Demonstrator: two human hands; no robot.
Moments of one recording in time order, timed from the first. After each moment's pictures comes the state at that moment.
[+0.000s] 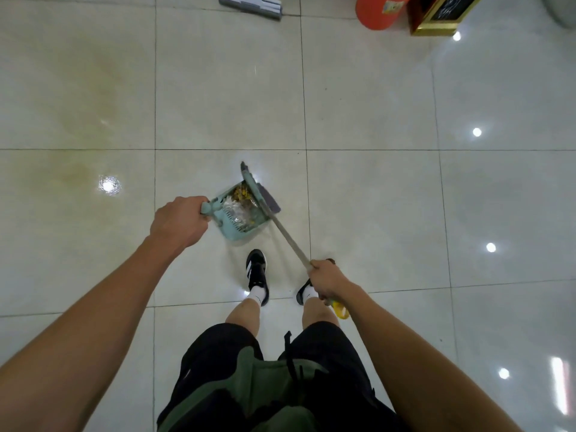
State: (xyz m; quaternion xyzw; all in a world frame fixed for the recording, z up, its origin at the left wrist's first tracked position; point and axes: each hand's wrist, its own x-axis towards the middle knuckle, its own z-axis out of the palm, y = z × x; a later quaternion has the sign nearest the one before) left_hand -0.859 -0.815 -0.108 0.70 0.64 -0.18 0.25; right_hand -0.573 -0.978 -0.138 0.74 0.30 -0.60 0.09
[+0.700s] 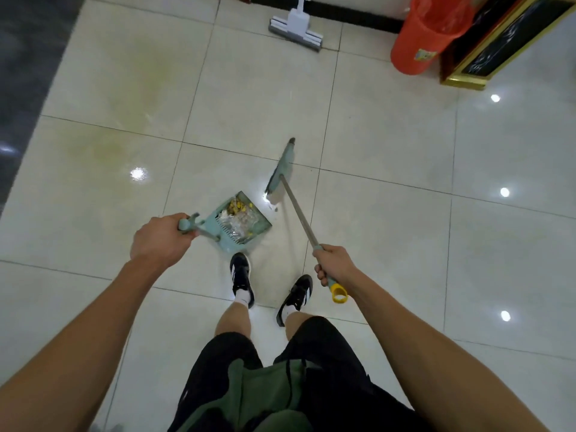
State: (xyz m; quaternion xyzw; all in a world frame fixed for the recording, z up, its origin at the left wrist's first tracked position) left_hand -0.844 -0.935 -0.070 0.58 0.77 -0.10 0.24; right_hand -0.496 -0.973 -0.106 0.73 0.18 -0.65 -0.12
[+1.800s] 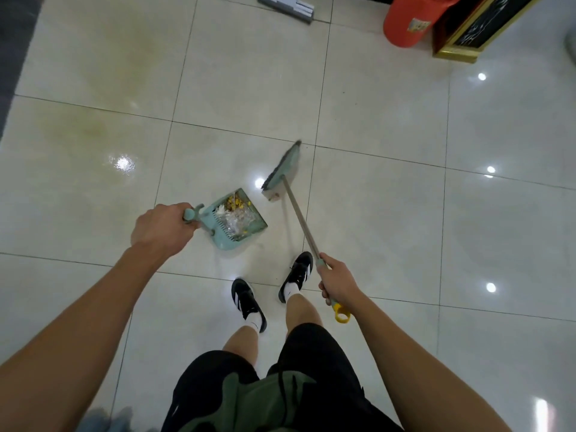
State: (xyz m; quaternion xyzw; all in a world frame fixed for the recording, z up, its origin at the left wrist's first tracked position) left_hand -0.868 -0.974 -0.090 0.65 0.72 -0.14 0.22; right_hand -0.523 -1.090 -0.136 0.77 0.25 -0.58 -0.07
